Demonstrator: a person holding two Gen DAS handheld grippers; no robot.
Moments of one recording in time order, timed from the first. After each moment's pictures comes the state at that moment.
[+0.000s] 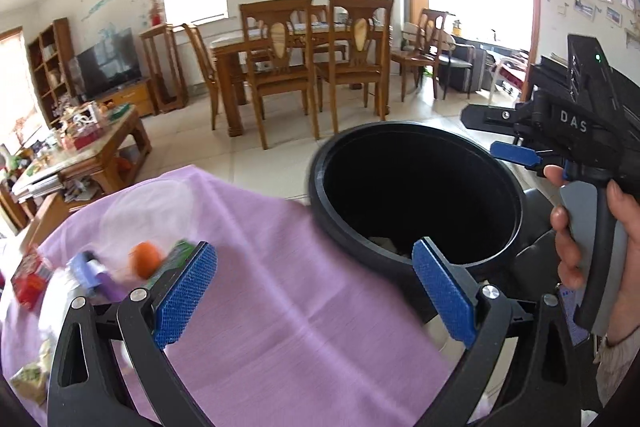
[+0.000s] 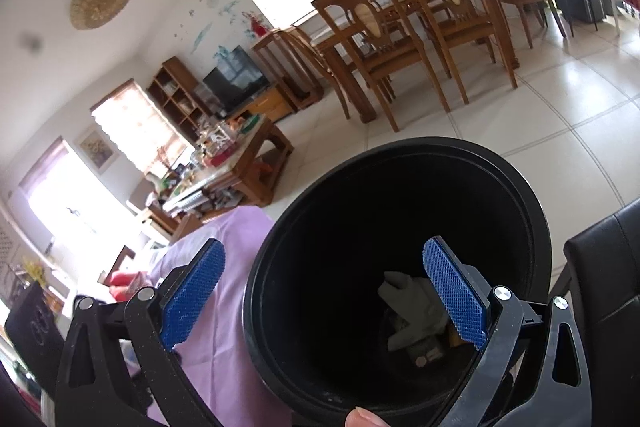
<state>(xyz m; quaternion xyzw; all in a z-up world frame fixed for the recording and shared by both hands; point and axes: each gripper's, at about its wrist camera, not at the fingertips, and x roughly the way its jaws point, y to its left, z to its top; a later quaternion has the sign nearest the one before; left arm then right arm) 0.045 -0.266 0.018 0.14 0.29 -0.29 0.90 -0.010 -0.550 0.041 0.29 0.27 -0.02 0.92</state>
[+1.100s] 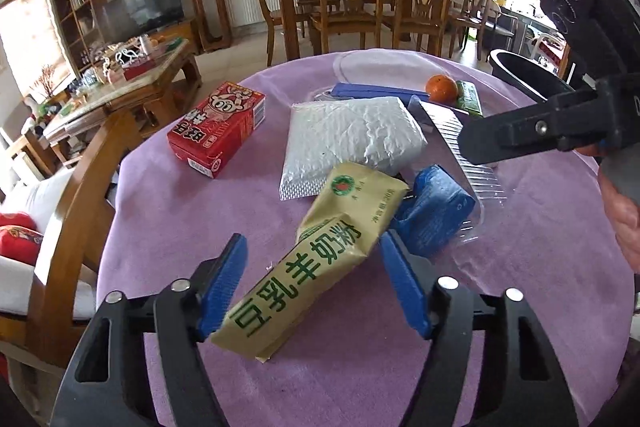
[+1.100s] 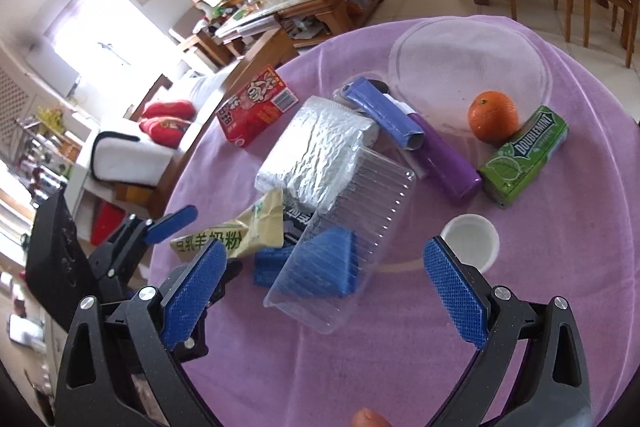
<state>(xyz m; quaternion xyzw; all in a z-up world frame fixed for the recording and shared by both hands) 0.109 0.023 -0.020 0.15 0.39 -0.24 0.88 0.122 -0.158 0.029 0.17 0.51 0.15 0.83</state>
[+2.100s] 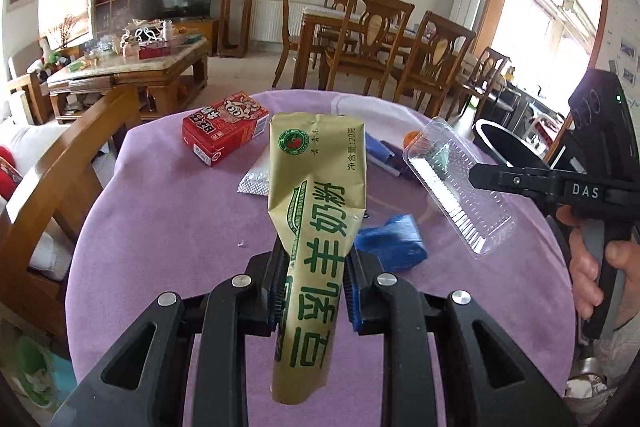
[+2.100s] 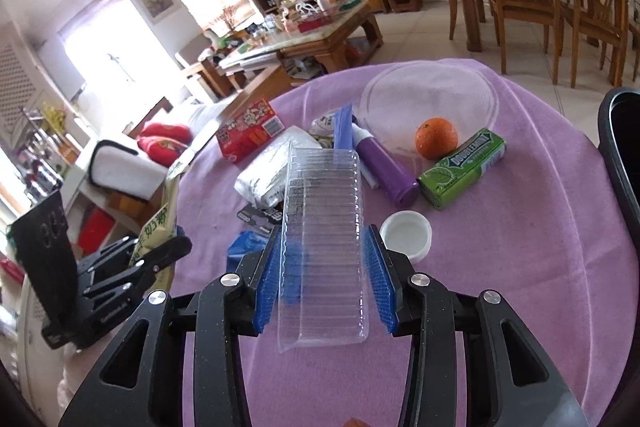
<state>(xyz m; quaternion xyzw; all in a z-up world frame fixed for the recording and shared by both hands) 0.069 0.047 0.005 0.01 0.35 -0.24 0.90 0.059 -0.200 0.054 0.16 0.40 0.15 0.89</state>
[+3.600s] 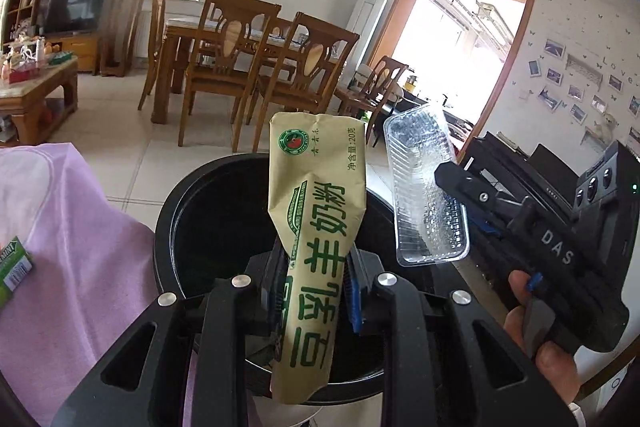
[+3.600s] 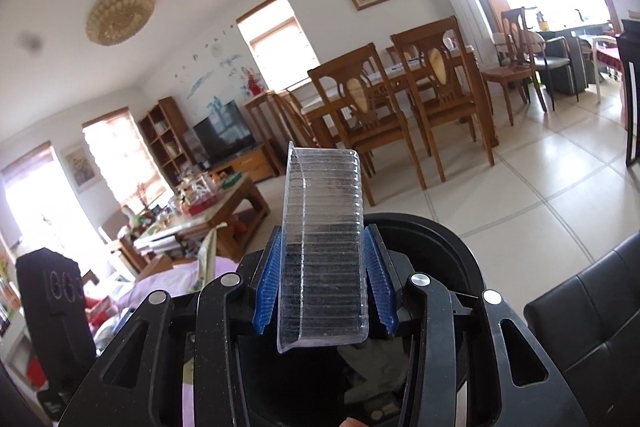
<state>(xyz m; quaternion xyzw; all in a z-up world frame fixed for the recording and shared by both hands) 0.086 -0.336 -0.005 -0.04 0.32 -0.42 0.85 -0.041 -0.590 0.023 0.24 0.17 -0.09 0.95</state>
